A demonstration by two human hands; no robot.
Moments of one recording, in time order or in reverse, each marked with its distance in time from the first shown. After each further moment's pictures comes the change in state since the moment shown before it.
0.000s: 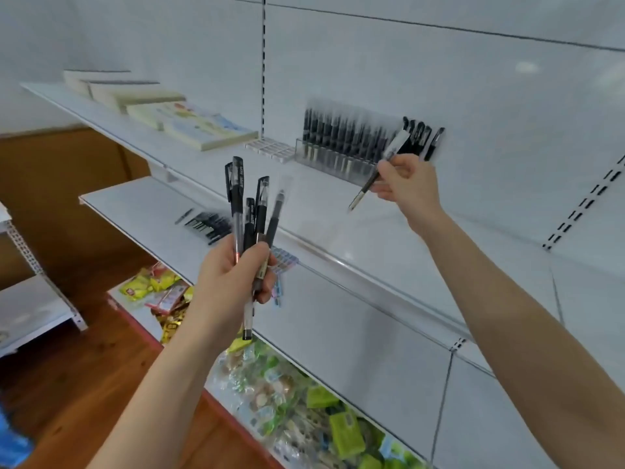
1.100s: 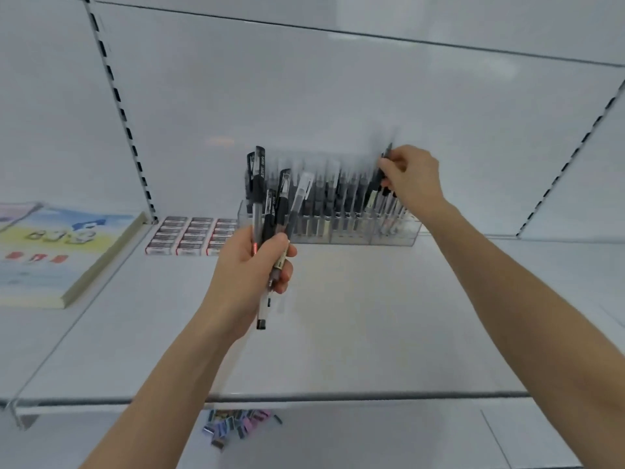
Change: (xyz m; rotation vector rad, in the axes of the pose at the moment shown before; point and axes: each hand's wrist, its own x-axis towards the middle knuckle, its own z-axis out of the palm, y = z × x) left_hand 0.311 -0.007 0.007 -0.083 -0.672 -0.068; right_hand 0.163 0.013 0.040 -0.653 0.556 0.093
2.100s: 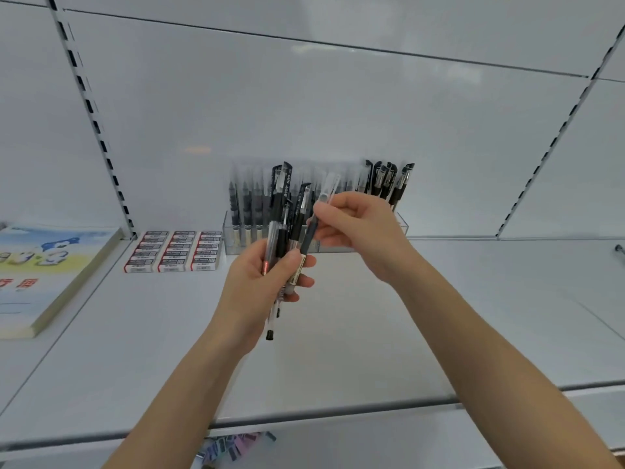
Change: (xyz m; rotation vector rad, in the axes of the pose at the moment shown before) left_hand 0.008 -0.014 0.008 -0.037 -0.126 -0.021; right_hand -0.084 -0.050 0.010 0.645 -0.346 0.133
